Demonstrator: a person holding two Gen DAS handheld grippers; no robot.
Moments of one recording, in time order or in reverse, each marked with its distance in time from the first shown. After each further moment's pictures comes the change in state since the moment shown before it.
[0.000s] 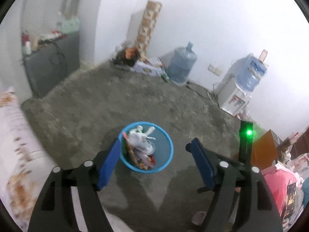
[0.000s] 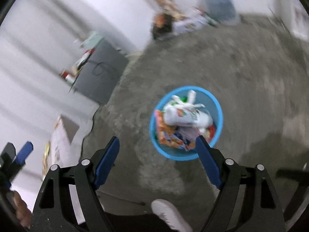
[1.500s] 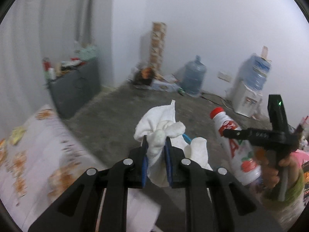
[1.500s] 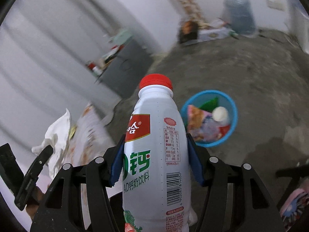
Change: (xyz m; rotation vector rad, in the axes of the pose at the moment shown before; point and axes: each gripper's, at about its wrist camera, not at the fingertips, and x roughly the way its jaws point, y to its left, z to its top) left arm -0.072 0.003 -0.036 0.119 -0.097 0.119; right arm -0.051 0.006 -0.004 0.047 0.017 0.101
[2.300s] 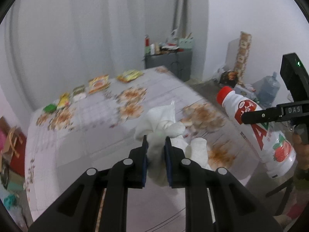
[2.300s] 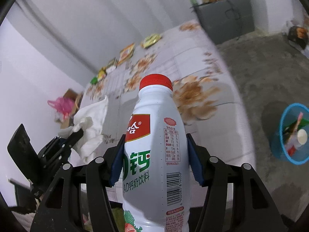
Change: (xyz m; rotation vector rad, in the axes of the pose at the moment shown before) left arm -0.180 0.148 -0.178 -0.299 -0.042 0.541; right arm 0.091 0.263 -0.129 -0.607 0.424 0.279
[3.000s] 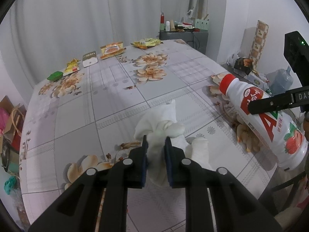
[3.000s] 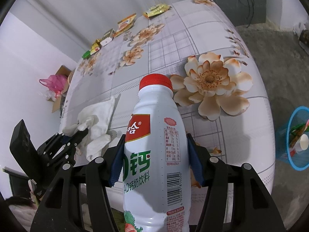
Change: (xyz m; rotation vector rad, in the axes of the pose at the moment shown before) left arm 0.048 0.043 -0.053 -0.076 0.158 0.077; right arm 0.091 0.031 0.002 -0.096 0.215 -0.038
